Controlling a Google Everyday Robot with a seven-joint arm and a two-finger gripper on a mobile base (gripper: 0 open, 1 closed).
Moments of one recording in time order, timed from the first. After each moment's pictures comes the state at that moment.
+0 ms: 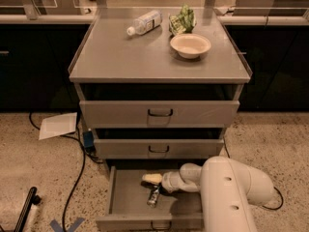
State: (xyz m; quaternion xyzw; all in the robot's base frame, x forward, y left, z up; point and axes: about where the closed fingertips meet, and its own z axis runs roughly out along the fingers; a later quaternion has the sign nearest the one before) arm 0.628 -0.021 0.150 0.09 0.93 0.35 0.09
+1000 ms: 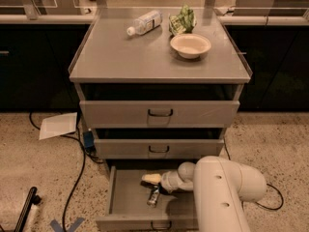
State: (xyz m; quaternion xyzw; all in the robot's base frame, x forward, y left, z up) arm 0.630 -0.017 0.135 0.09 0.93 0.34 0.07
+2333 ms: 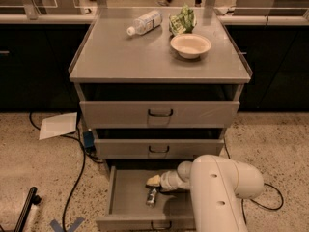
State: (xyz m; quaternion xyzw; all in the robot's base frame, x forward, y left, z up) arm 0.630 -0.018 0.134 0.10 0.94 0.33 0.06
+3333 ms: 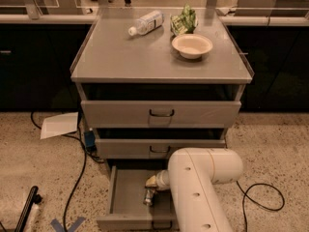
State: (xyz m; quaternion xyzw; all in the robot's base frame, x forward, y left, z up) arm 0.630 -0.007 0.116 0.09 0.96 0.26 0.04
